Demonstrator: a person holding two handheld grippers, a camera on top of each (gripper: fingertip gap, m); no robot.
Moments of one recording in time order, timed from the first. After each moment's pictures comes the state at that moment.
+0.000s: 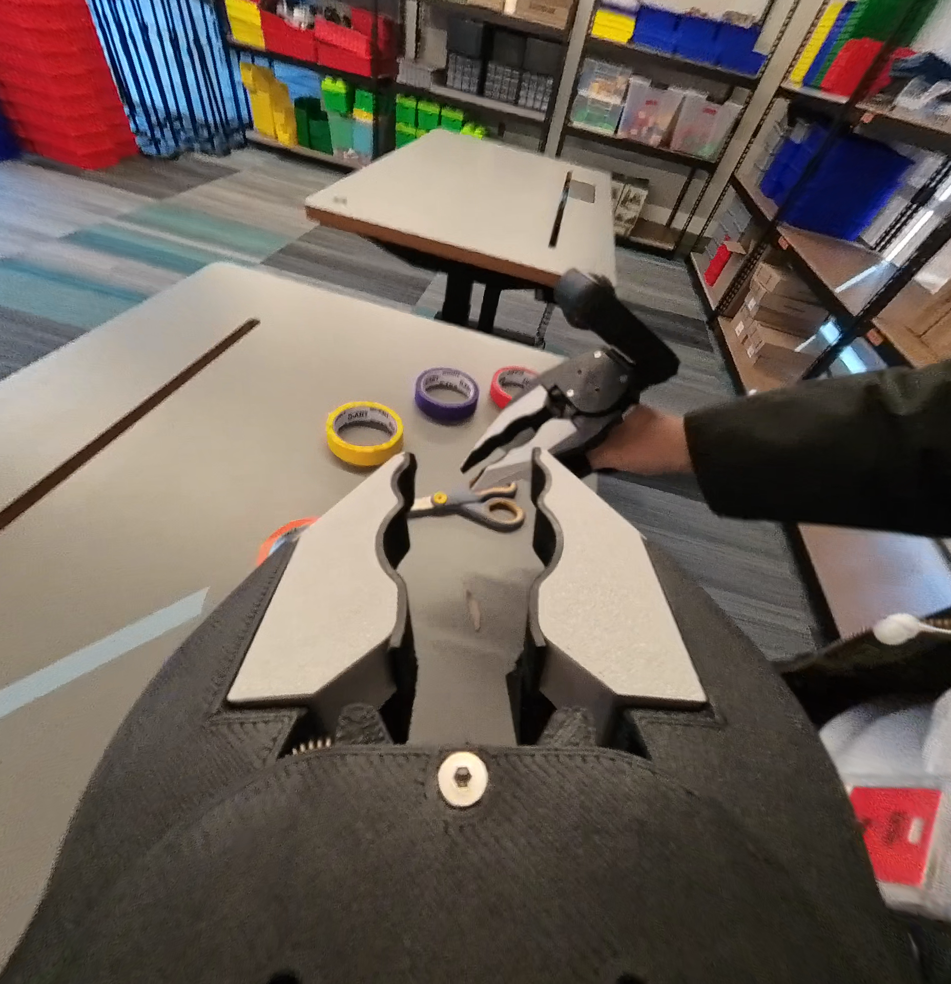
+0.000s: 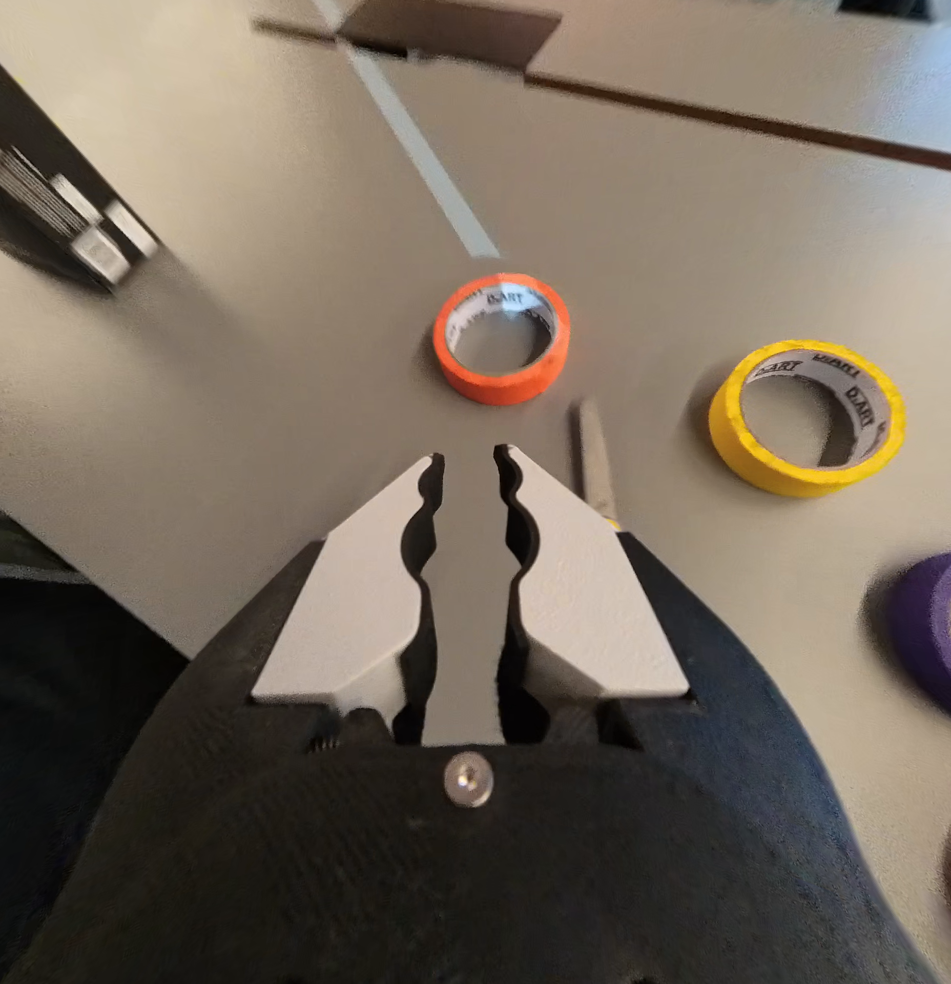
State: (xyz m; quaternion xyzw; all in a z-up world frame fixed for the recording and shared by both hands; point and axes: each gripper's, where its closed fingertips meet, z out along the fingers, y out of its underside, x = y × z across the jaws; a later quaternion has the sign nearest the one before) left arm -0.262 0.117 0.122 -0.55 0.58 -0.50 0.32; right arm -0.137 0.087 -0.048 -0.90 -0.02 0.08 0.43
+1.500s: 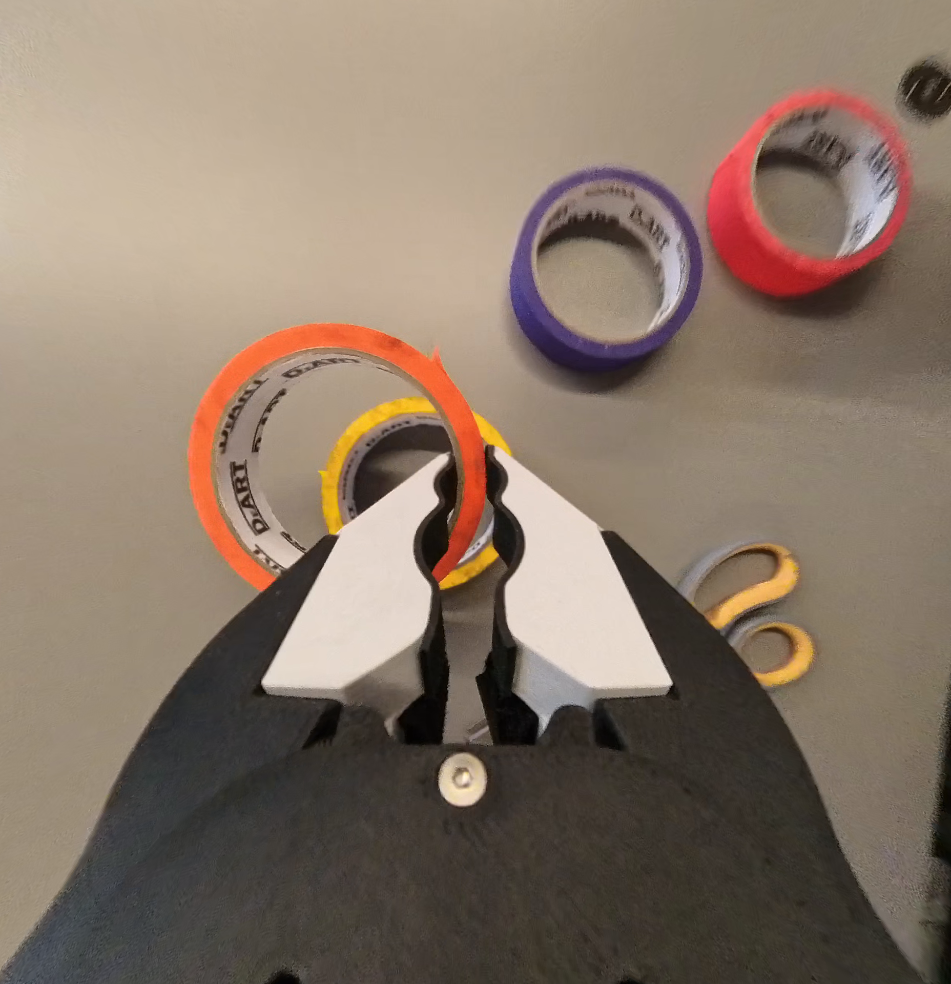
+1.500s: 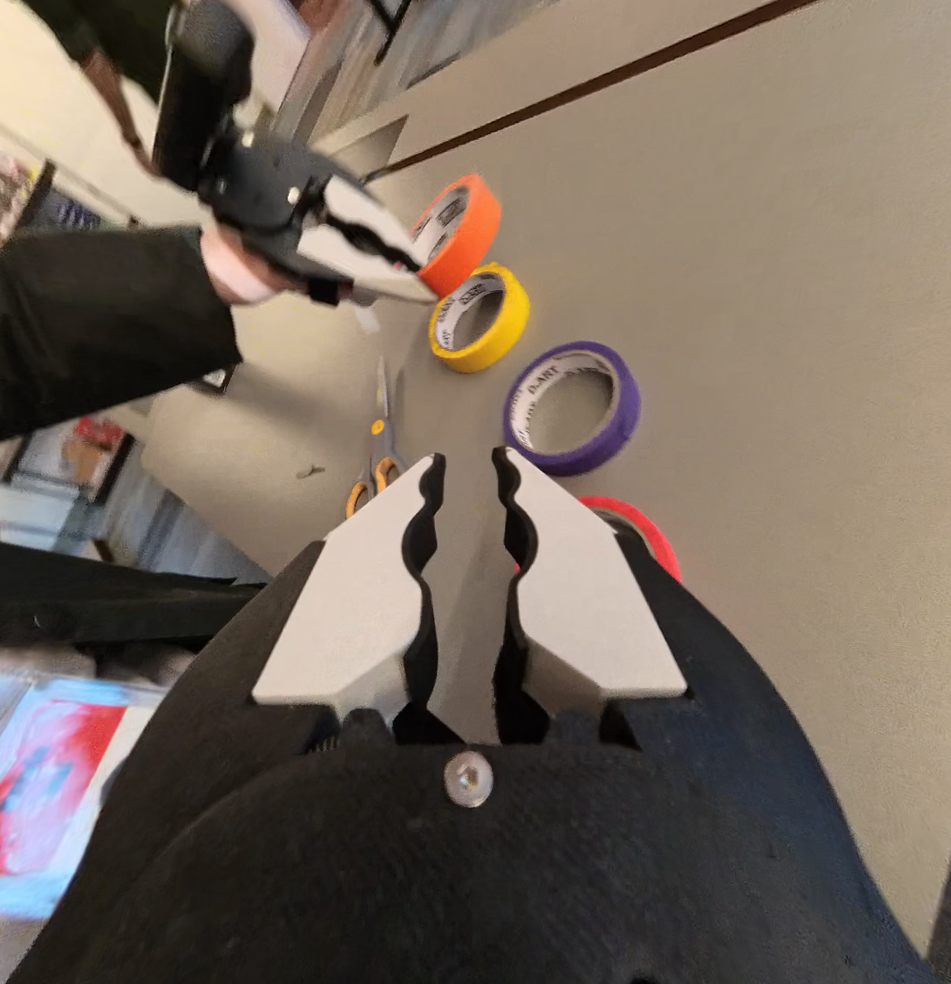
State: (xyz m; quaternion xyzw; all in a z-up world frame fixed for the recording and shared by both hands) left arm 0.059 0.129 -0.100 -0.58 0.76 -0.24 0.15; right arm 0.147 -0.047 -0.023 -0.85 0.12 0.27 0.43
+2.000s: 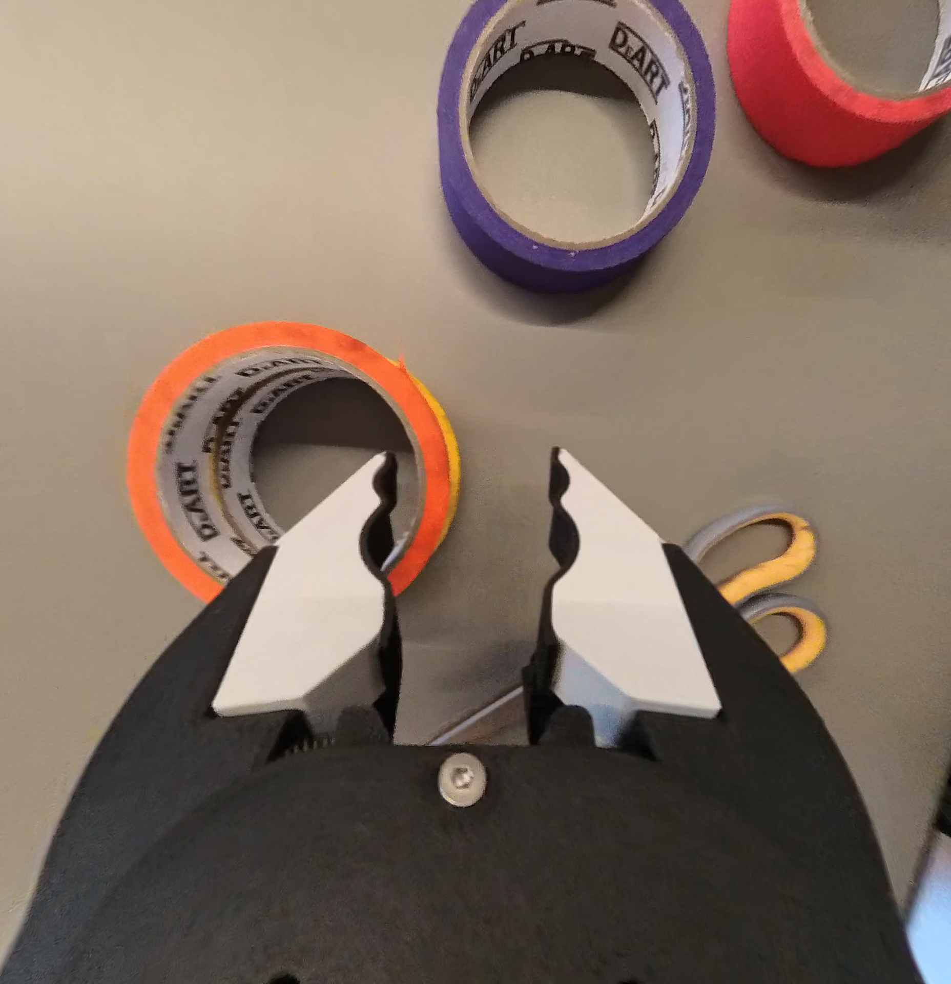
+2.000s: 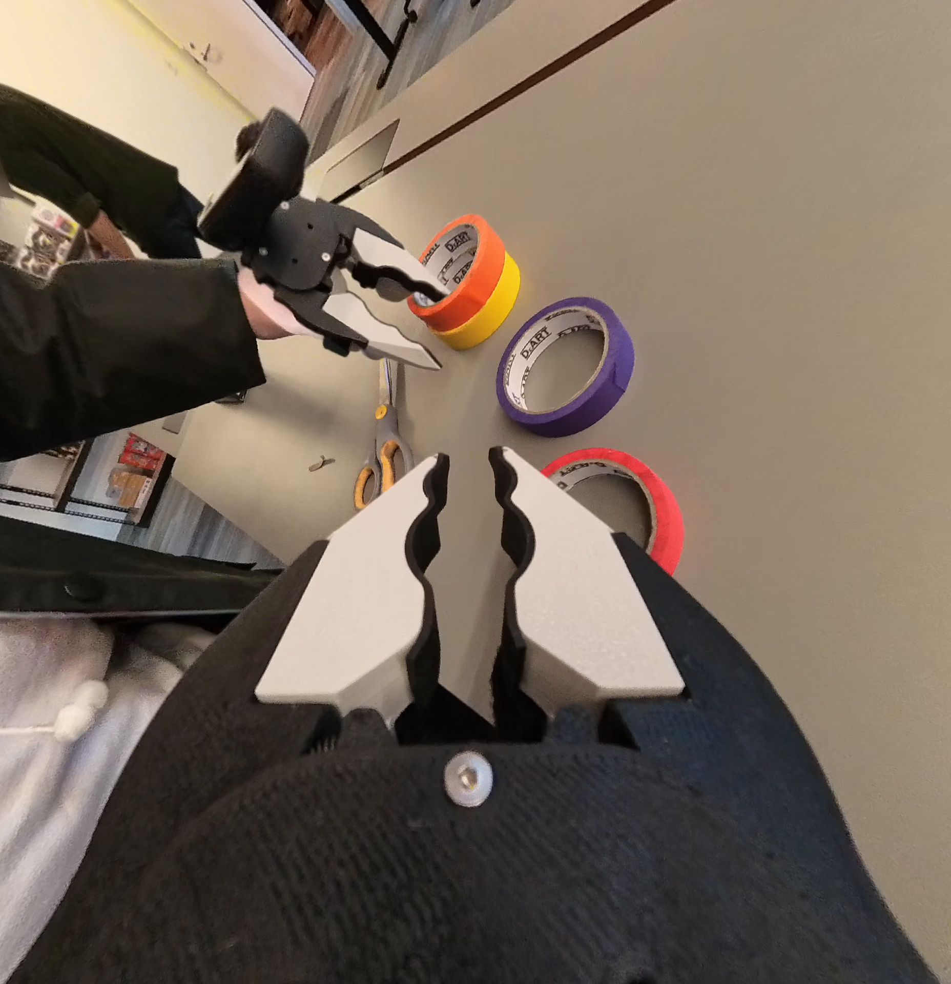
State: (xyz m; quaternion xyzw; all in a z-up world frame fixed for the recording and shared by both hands) left arm 0.040 0.103 -0.150 -0.58 0.79 -0.19 0.10; right arm 0.149 -0.070 -0.040 -0.84 0.15 0.30 0.43
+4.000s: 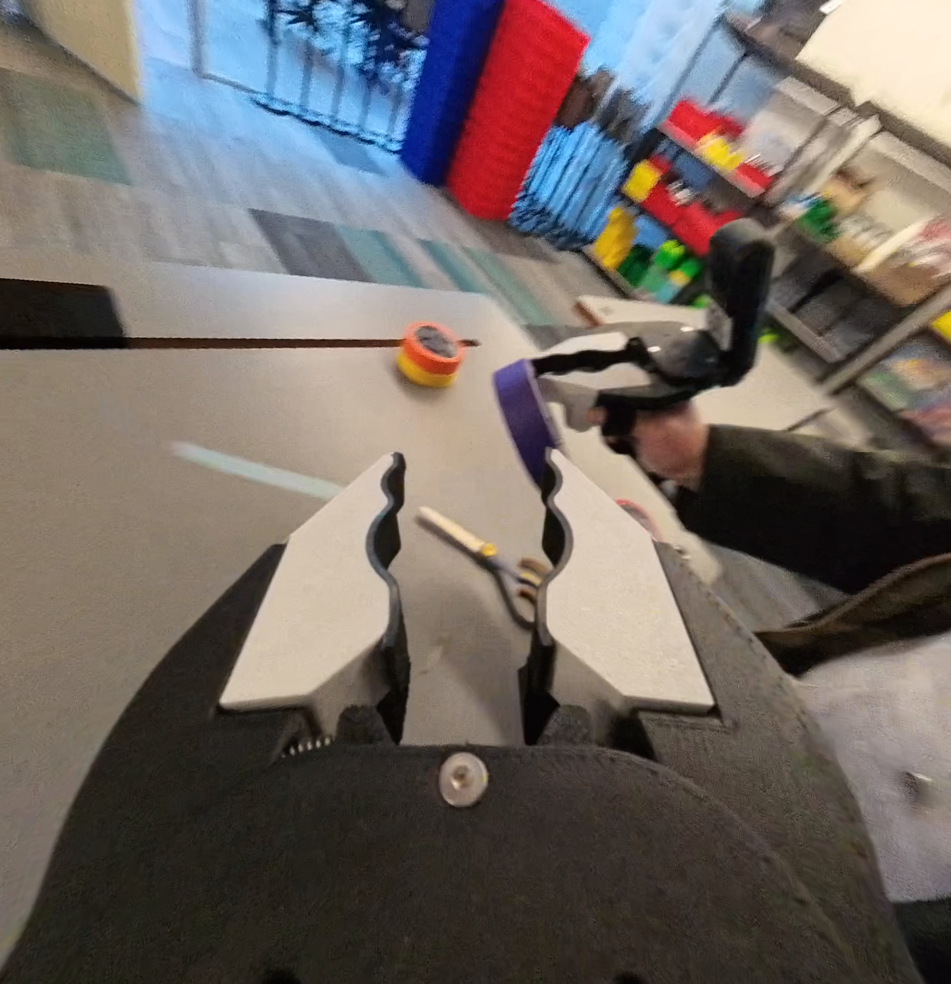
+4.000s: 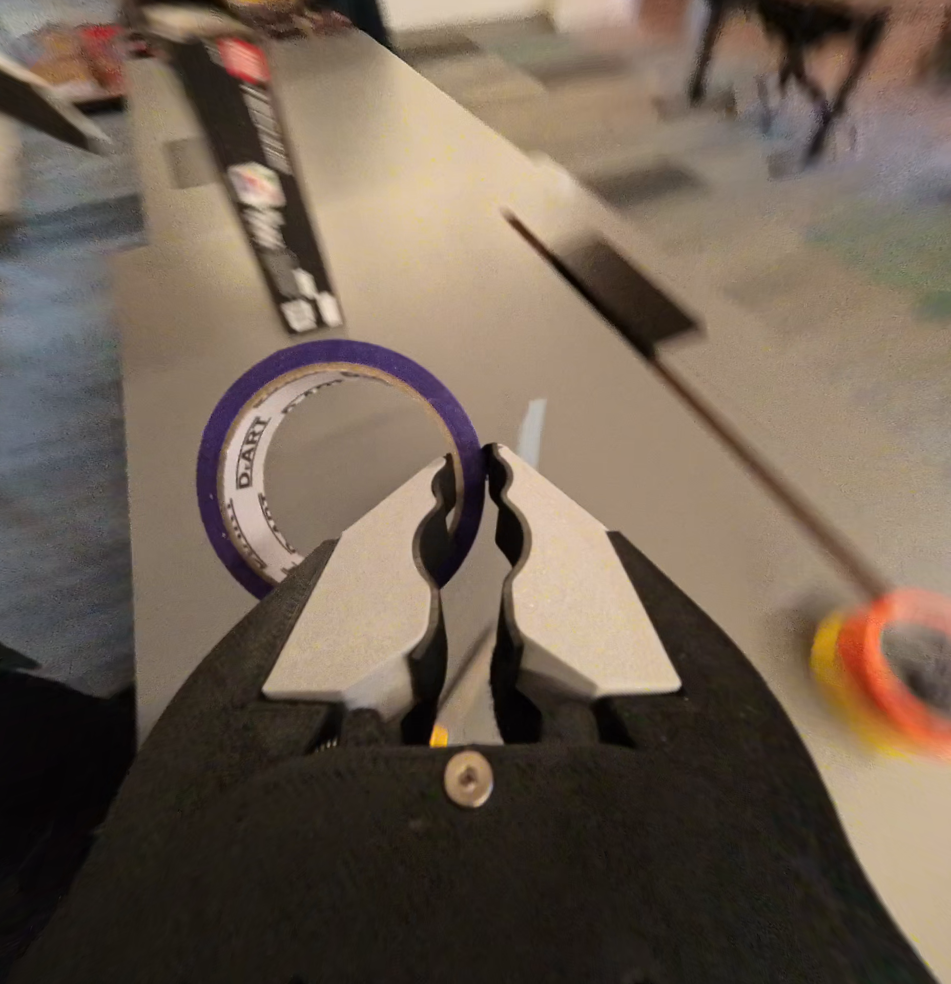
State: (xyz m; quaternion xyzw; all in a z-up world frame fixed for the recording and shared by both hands) left arm -0.273 0.134 0.123 -0.74 0.27 -0.44 0.42; right arm -0.117 0.168 0.058 -0.79 -0.30 0.18 0.51
